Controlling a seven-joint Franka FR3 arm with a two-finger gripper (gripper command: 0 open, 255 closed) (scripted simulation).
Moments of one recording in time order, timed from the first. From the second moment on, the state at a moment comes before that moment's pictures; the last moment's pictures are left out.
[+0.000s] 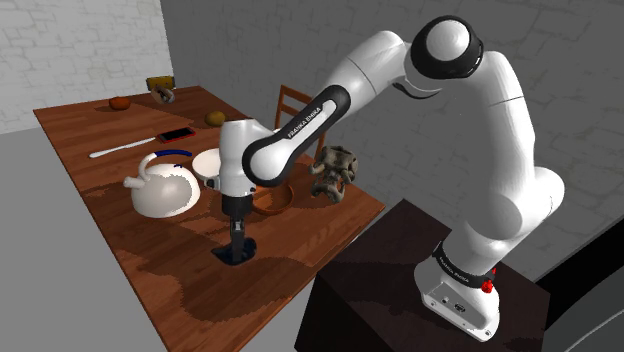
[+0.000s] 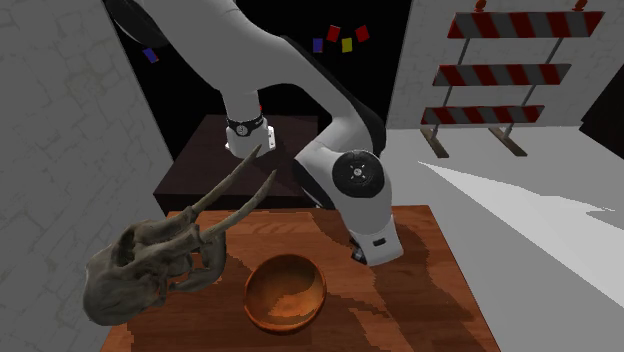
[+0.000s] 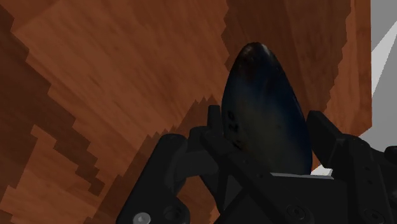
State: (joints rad) arm -0.22 0.79 0.86 -2.00 -0.28 2.39 -0.31
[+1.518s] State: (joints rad) arm -0.39 0.60 1.05 -2.00 -0.14 2.19 -0.35
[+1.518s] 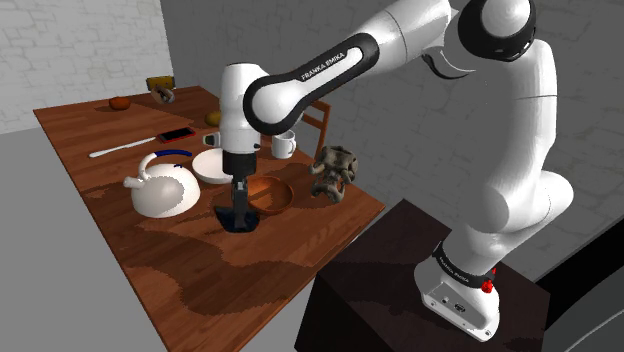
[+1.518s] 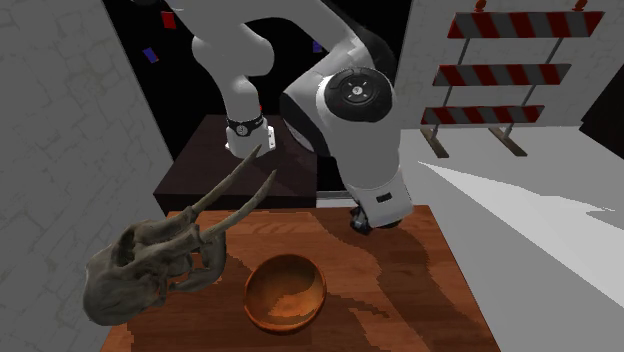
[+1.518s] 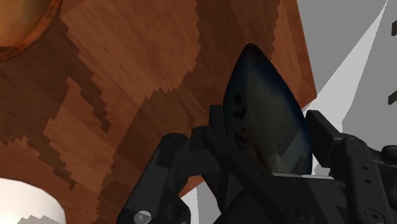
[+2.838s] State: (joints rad) arm -0.60 0.68 0.94 -1.81 -0.21 1.98 -0.65
